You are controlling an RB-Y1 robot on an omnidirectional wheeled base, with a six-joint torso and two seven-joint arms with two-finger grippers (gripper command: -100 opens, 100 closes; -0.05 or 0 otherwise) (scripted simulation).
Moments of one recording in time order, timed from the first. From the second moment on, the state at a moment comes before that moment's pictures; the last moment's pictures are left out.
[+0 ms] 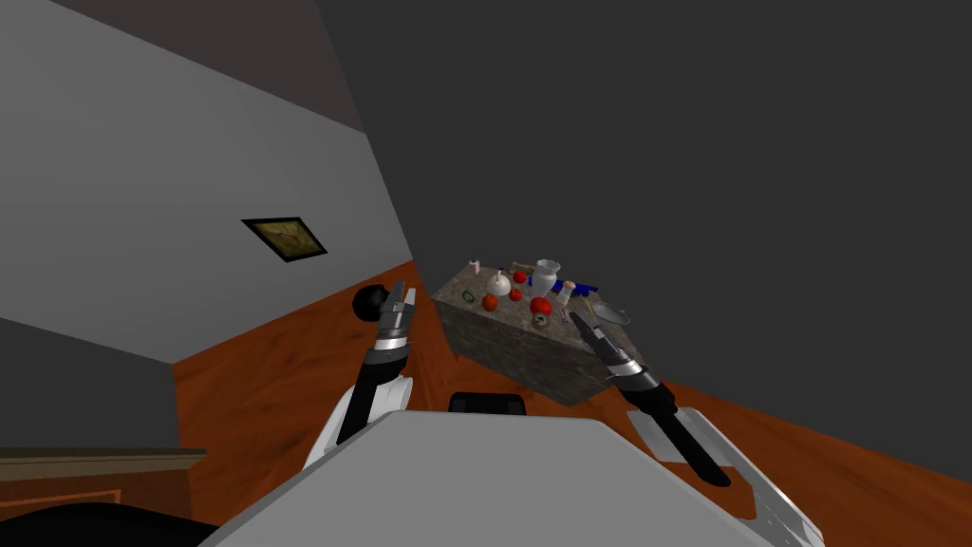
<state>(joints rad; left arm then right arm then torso) 0.53 0.04 -0.02 -2.28 -0.09 -0.44 -0.01 0.58 -0.51 -0.17 -1.98 0.24 -0.65 0.23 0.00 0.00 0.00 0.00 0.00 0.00</state>
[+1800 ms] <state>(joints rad) 0.53 0.04 -0.02 -2.28 -0.09 -0.44 -0.01 0.57 -0.99 -0.25 -1.63 0.54 -0.68 0.37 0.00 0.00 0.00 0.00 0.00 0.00</state>
